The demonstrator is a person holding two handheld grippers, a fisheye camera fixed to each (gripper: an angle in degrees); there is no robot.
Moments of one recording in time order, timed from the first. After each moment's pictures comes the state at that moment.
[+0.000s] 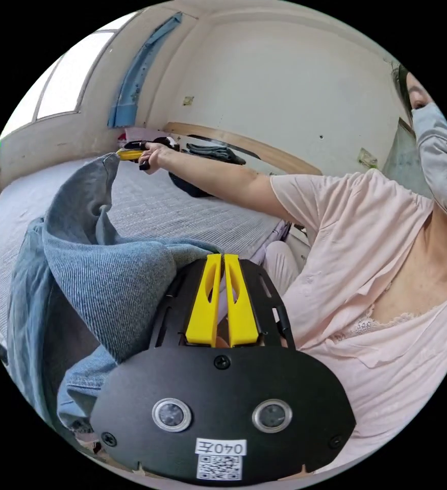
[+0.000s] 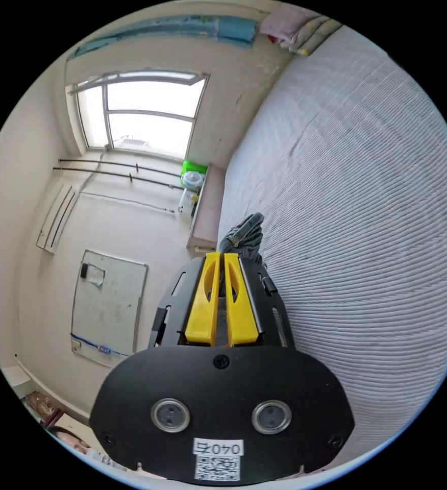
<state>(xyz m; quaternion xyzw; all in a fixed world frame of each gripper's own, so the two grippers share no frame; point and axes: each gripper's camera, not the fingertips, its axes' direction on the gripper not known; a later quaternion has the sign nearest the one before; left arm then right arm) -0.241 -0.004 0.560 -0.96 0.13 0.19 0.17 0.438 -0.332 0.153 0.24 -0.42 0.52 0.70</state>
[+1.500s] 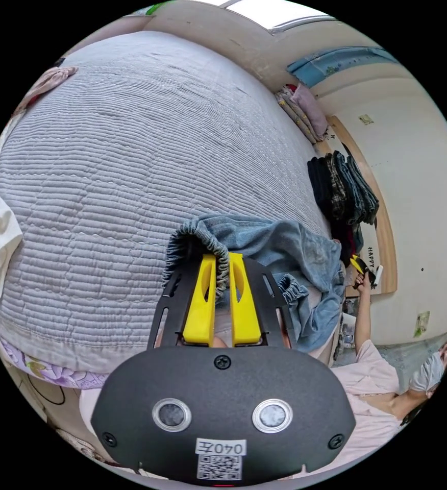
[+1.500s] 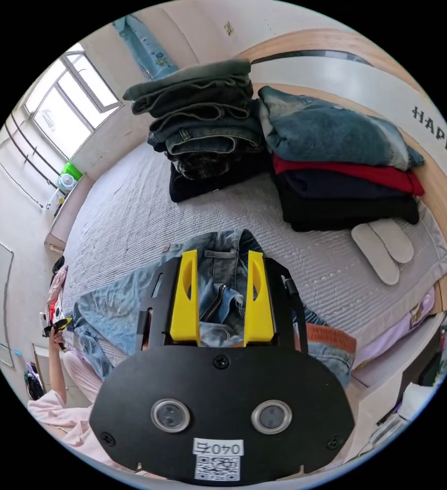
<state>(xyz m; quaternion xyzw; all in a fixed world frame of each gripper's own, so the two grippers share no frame) -0.491 0.166 0.568 -0.91 -0.32 0.21 0.17 0.466 0.299 -0.034 0.06 -0.01 0.55 0.83</state>
